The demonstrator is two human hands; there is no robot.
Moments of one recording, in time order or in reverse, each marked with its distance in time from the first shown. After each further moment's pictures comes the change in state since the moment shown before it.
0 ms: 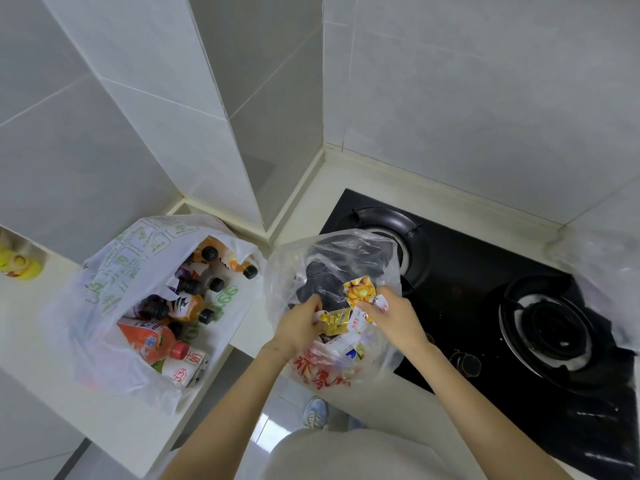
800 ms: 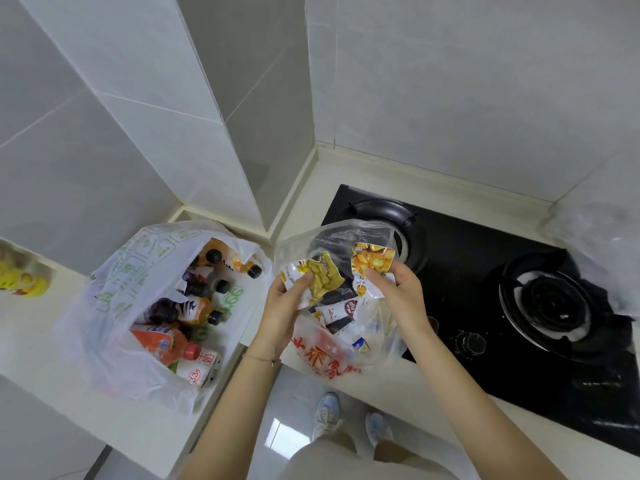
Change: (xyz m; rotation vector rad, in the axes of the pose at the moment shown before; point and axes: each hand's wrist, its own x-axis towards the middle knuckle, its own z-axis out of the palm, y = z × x) left_hand -0.049 0.035 -0.068 -1.409 0.212 -0.156; right_hand -0.031 -0.055 -0.004 0.655 0.271 0.010
